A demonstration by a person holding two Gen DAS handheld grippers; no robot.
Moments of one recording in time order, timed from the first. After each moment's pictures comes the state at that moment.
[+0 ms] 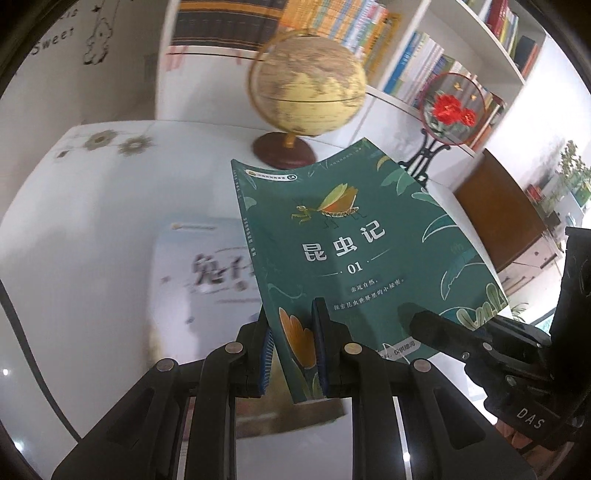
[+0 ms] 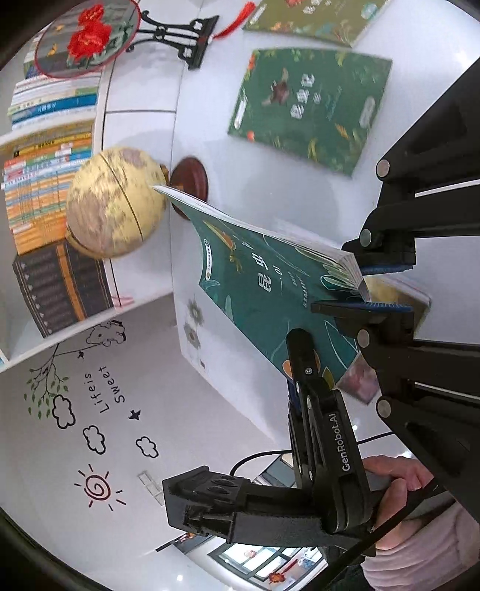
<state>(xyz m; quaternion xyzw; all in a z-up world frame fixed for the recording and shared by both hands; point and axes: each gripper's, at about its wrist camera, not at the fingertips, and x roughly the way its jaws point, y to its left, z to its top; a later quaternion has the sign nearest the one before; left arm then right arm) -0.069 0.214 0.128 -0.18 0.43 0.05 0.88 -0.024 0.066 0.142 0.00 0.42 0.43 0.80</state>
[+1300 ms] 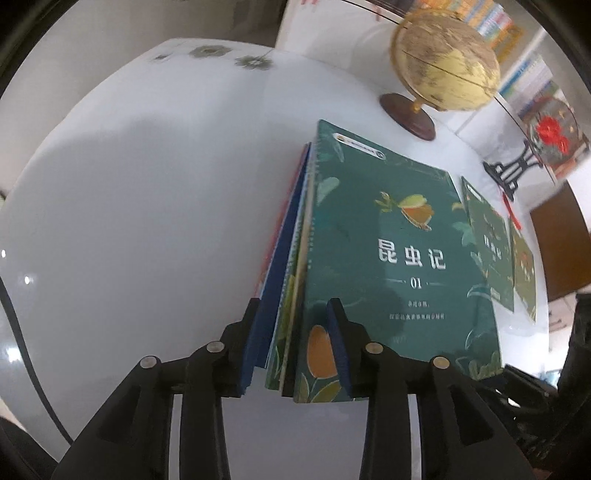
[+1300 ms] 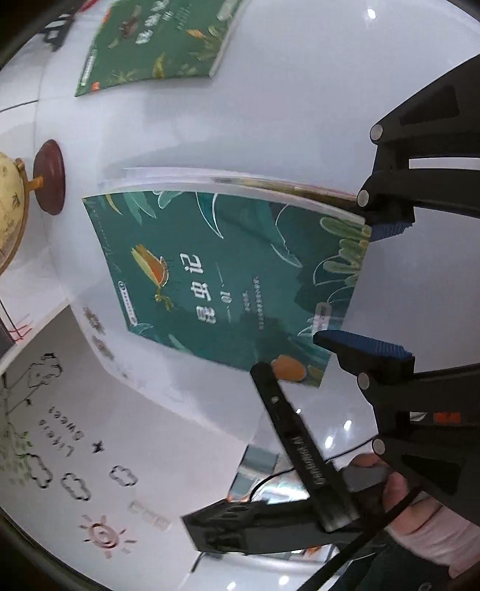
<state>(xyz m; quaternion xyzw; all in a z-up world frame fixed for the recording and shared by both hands) -0.119 0.282 0.064 -0.26 0.50 0.18 0.81 -0.040 0.122 0.063 0.04 0.60 0.40 0.70</state>
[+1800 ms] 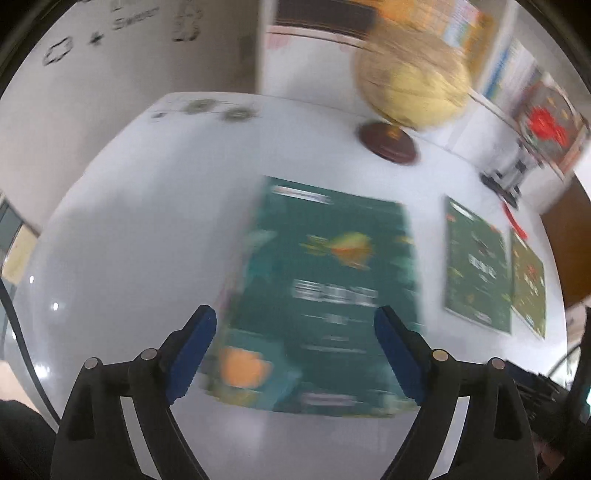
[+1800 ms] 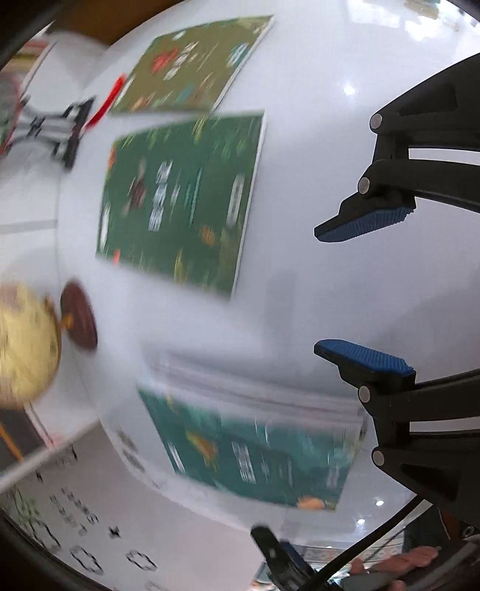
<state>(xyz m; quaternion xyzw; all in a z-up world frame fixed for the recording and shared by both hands) -0.075 0.199 0.115 -0.18 0.48 0.22 0.83 0.014 0.006 0.066 -0.03 0.60 0.22 0.77</state>
